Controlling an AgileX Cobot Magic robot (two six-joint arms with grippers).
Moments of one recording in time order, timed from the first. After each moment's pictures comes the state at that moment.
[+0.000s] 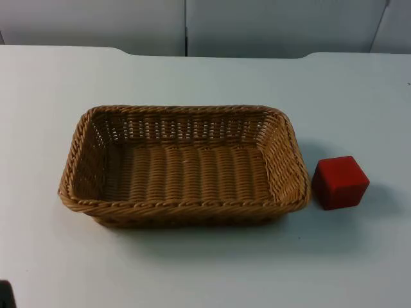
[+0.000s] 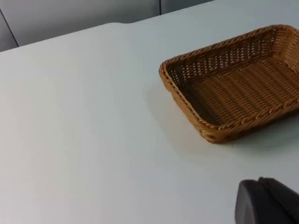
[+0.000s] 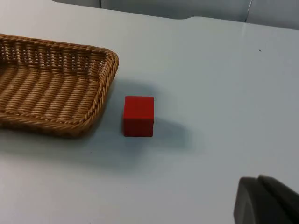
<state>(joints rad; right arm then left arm) 0.09 0.00 -0.52 0.08 1.09 -0.16 -0.27 0.00 -0.52 -0.04 1.08 0.11</state>
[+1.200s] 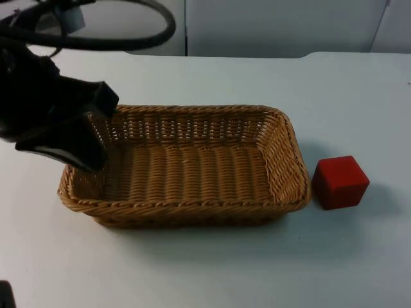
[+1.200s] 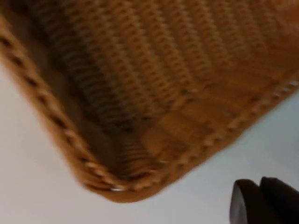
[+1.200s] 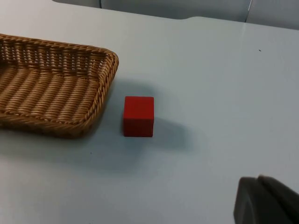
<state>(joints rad) 0.09 0.00 -0.52 0.08 1.09 -0.16 -0.27 1.60 -0.88 -0.63 0.70 0.46</state>
